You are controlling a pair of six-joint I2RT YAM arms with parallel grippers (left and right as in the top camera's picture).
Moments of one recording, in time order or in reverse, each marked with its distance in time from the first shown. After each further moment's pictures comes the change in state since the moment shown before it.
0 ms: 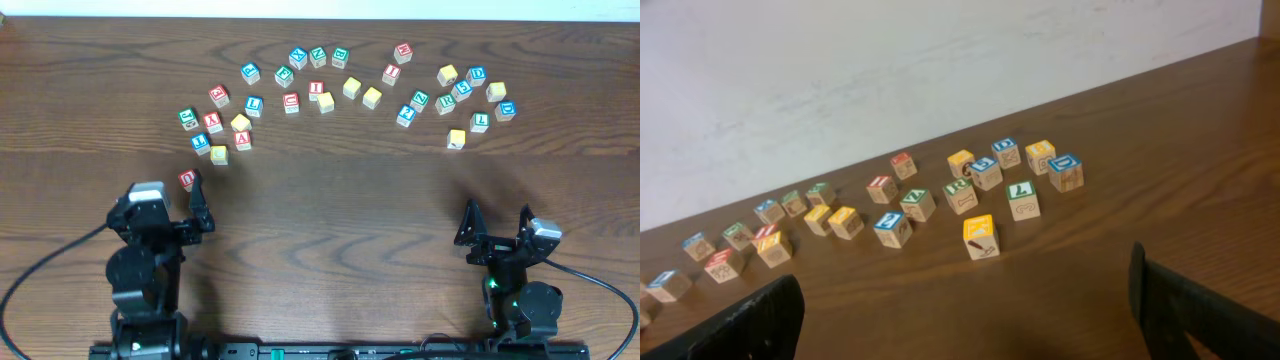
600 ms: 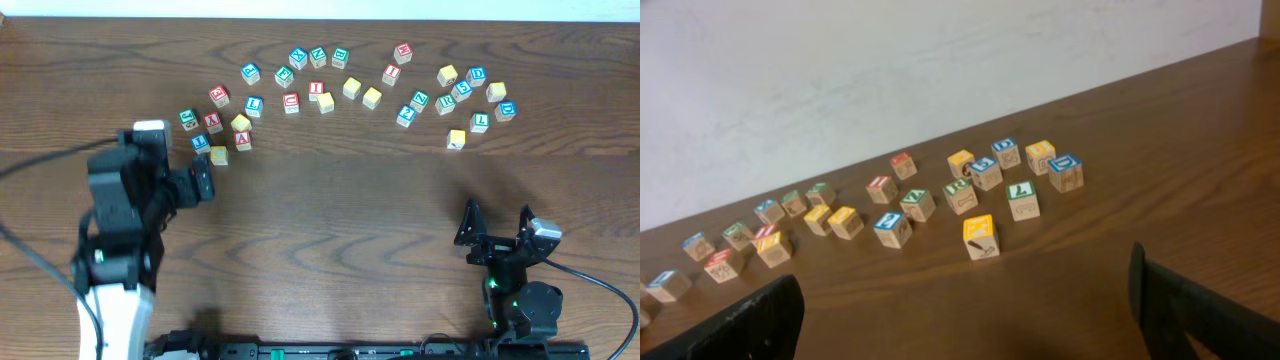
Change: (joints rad) left arm 0.000 0.579 0.585 -0.531 0.105 0.008; right arm 0.000 0.000 0.000 0.000 0.000 0.000
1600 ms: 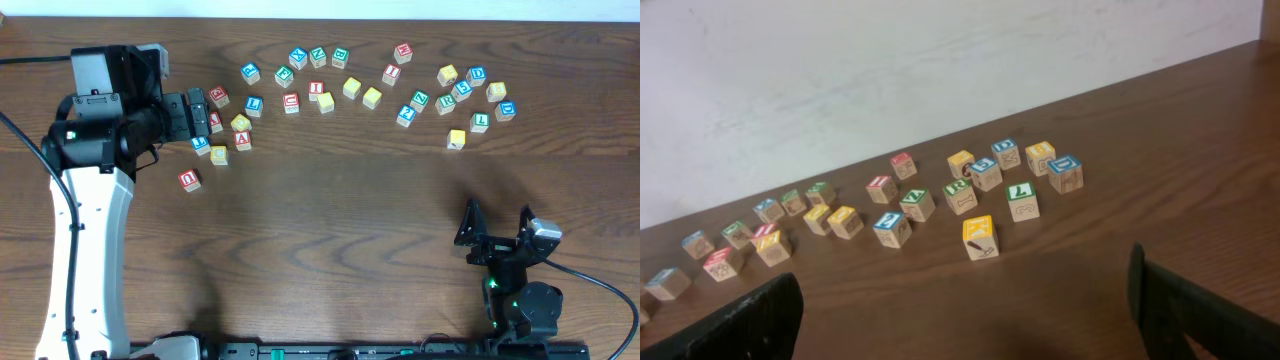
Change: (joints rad) left arm 0.000 0.414 0.531 -0.289 0.077 -0.040; right arm 0.000 -0.002 0.000 0.000 0.000 -0.001
